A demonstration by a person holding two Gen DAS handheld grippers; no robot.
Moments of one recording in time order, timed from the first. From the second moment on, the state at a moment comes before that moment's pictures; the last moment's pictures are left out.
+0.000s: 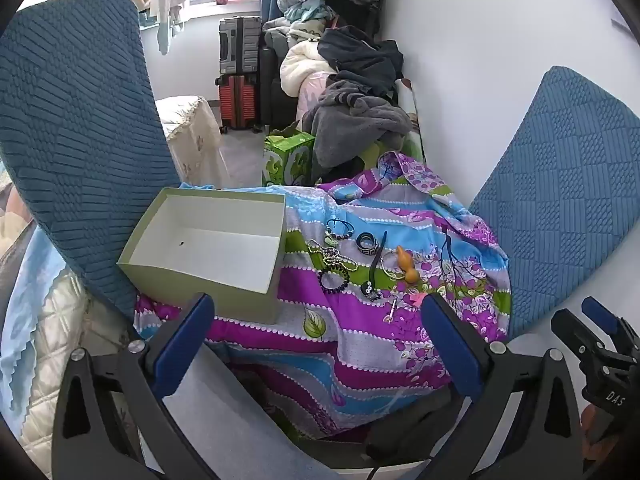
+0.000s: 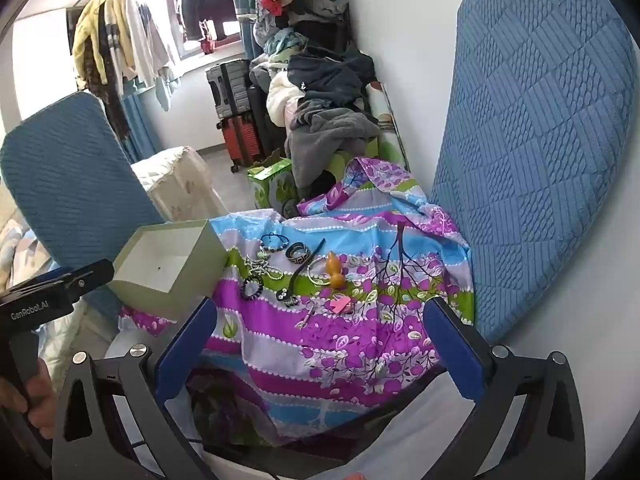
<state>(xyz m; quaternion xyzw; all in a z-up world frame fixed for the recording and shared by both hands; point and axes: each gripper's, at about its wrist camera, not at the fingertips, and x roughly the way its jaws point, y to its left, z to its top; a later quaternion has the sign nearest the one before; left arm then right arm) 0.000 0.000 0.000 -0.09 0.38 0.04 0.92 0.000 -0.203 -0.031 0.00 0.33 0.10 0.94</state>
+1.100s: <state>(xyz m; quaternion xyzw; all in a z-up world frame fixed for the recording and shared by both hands) -0.005 -0.004 -0.001 -0.08 0.39 0.04 0.92 0.002 -0.196 -0.028 -0.01 0.33 0.11 0.94</state>
